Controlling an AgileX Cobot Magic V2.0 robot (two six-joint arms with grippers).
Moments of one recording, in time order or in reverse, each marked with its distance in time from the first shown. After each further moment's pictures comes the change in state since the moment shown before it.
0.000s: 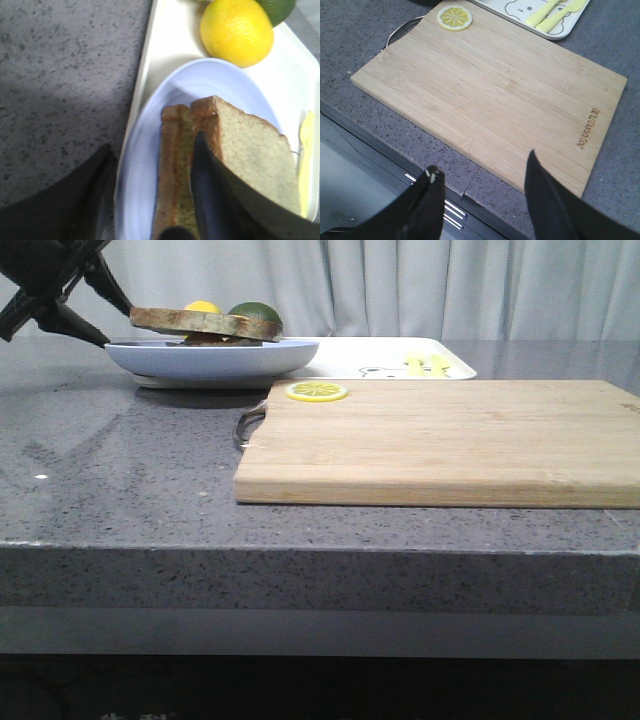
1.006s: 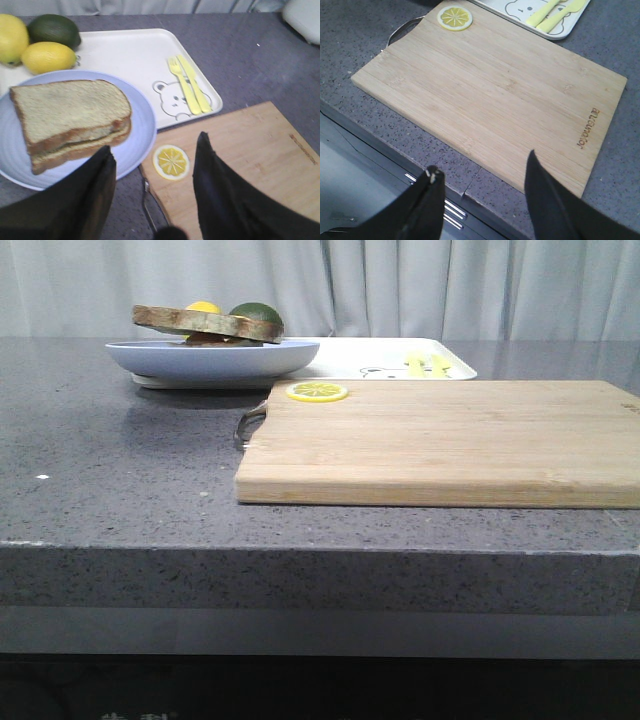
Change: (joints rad) left arm -0.291 -0.816 0.659 0.092 -0.263 0.442; right arm 0.000 0.000 0.000 0.000 0.000 0.000
